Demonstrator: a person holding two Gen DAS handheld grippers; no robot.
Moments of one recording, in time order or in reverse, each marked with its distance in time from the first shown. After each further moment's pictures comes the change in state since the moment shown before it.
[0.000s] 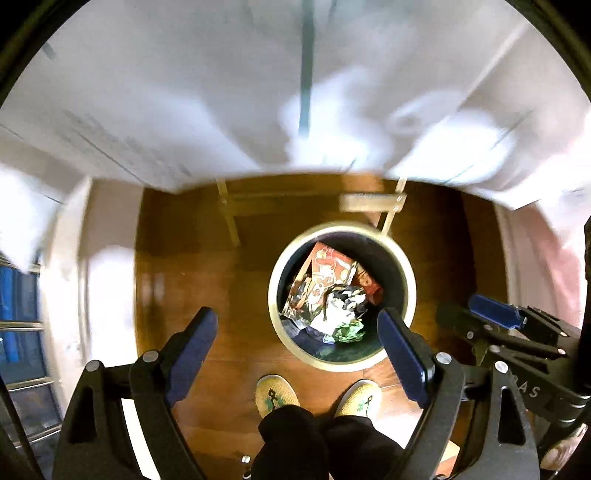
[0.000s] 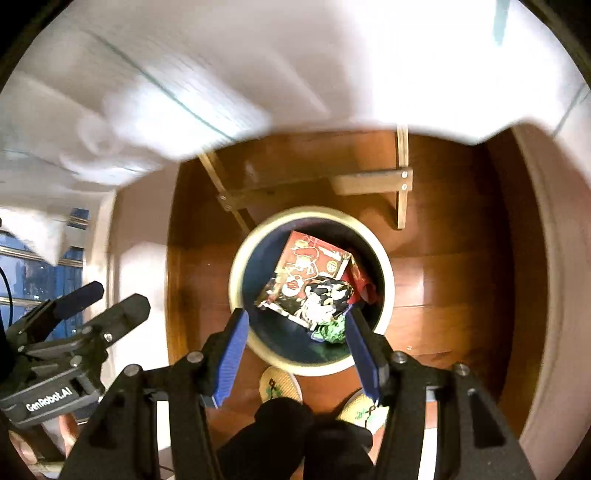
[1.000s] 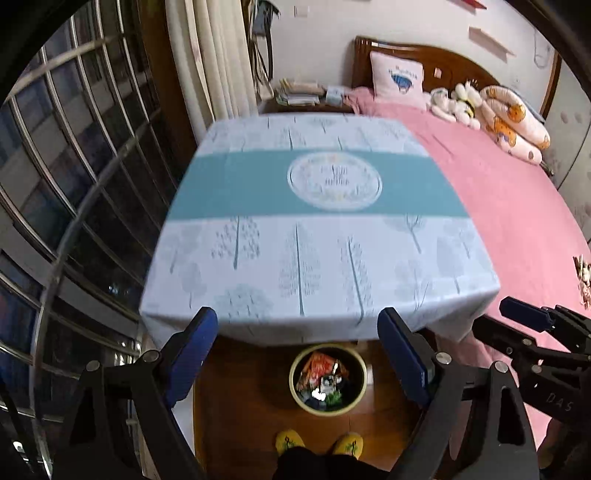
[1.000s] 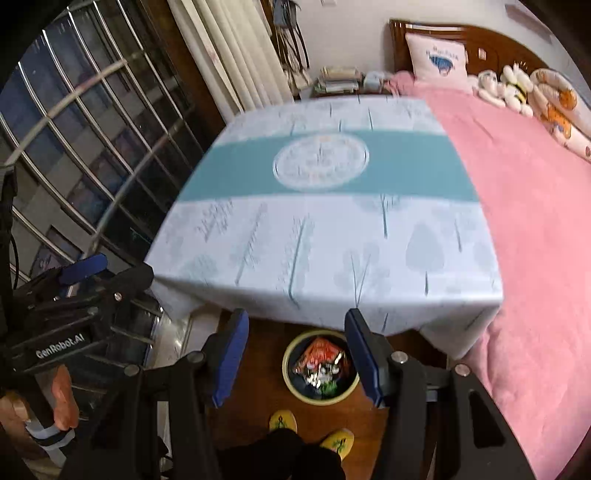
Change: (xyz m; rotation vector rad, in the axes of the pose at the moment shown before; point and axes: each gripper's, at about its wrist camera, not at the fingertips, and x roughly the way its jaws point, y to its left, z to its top) left arm -0.380 -0.014 0.073 0.019 -0.399 0.042; right arm -0.363 0.116 0.049 -0.198 -0.368 -0.023
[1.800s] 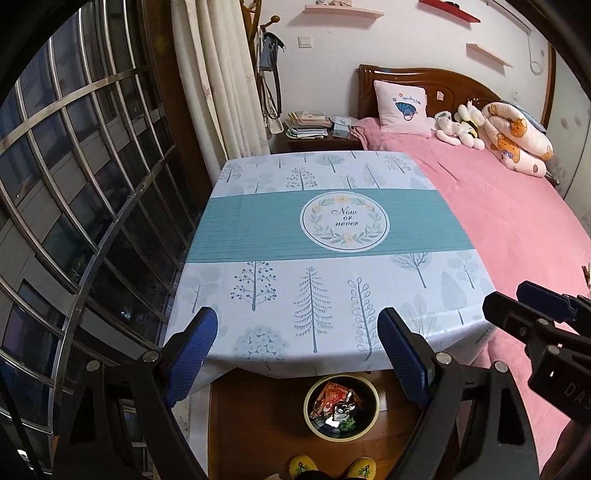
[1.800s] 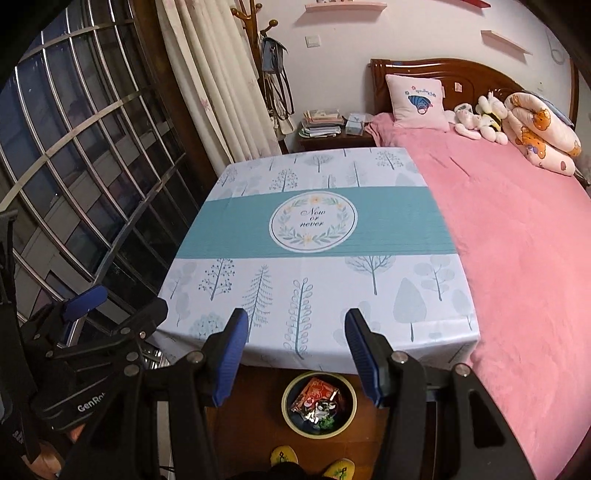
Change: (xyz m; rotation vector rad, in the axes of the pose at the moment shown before) left arm -0.025 -0.003 0.015 0.023 -0.107 0.063; right arm -0.033 0.030 0.024 0.036 -0.126 -0.084
